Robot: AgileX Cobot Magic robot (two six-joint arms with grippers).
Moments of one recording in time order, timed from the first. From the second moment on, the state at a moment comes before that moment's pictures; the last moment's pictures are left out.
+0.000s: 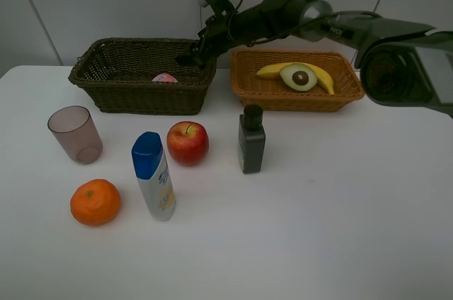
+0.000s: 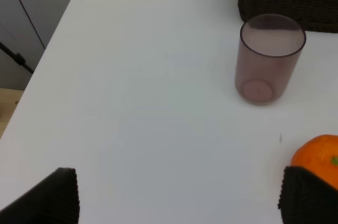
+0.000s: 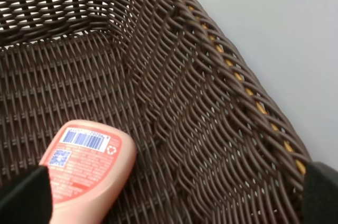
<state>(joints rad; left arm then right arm) 0.03 -0.01 -0.42 0.07 1.07 -0.10 0.41 2.61 -2.30 0.93 0.66 -1.43</state>
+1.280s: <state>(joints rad) 0.03 -0.01 -0.42 0.07 1.07 -0.10 0.45 2.25 -2.30 0.08 1.21 -0.13</state>
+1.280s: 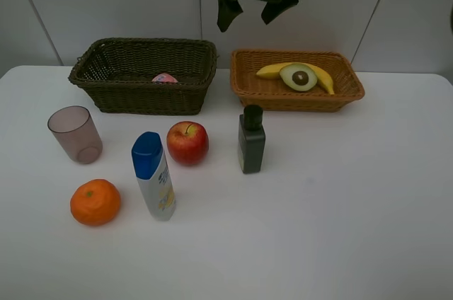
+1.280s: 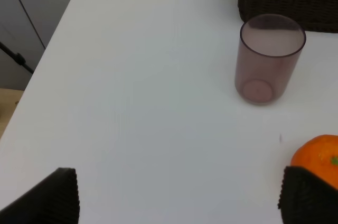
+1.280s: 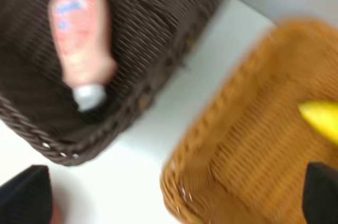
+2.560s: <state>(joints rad) 0.03 -0.01 -0.42 0.07 1.07 -0.10 0.60 2.04 -1.66 -0.06 1.23 0.19</state>
